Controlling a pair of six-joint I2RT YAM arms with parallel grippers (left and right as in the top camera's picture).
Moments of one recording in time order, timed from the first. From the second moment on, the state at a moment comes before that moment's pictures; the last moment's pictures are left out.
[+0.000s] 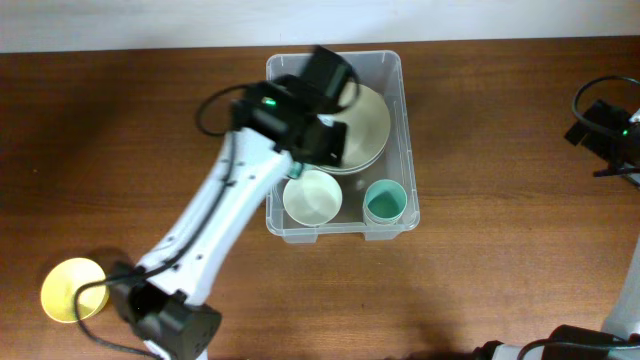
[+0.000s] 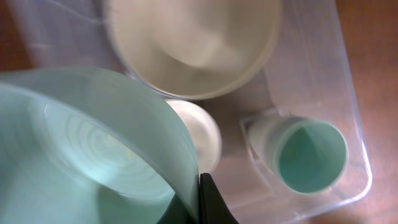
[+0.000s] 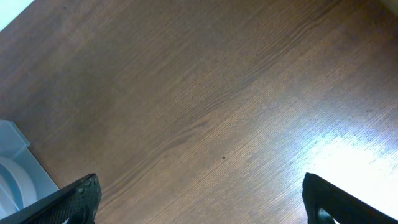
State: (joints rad) left arm -0.61 1.89 2.01 -1.30 -0.05 -0.33; right arm -0.44 1.55 1.76 -1.28 0.06 0.29
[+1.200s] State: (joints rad) left arm -0.22 1.72 2.13 -1.63 -0.28 -0.45; right arm -0.44 1.55 1.76 -1.28 0.06 0.29
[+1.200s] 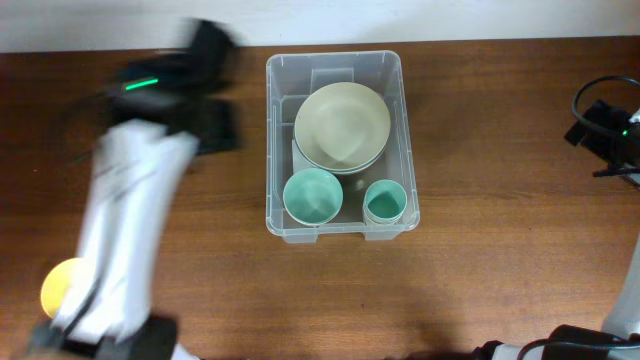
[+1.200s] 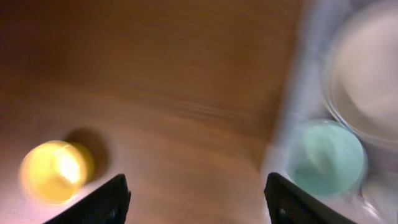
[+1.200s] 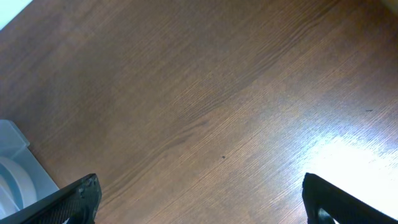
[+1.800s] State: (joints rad) left arm 0.45 1.60 1.48 -1.39 -0.26 -0.47; right arm -0.44 1.55 1.76 -1.28 0.06 0.29
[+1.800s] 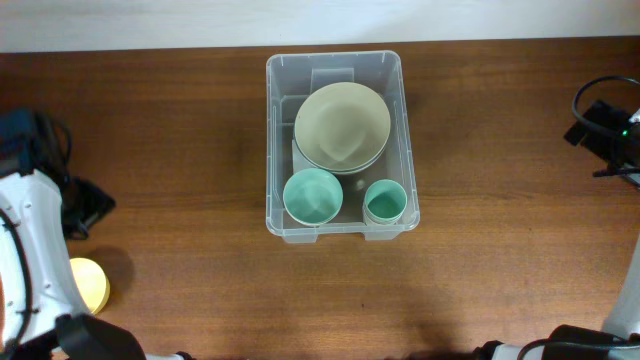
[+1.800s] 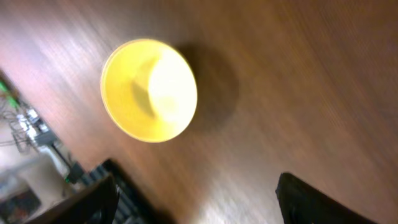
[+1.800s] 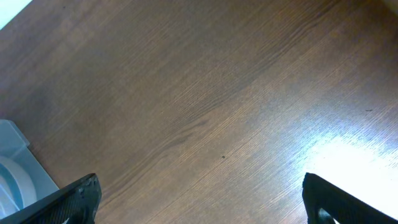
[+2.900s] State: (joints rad) left arm 0.57 1.74 0.99 -0.77 -0.15 -0.38; right arm -0.44 1.55 1.76 -1.28 0.06 0.29
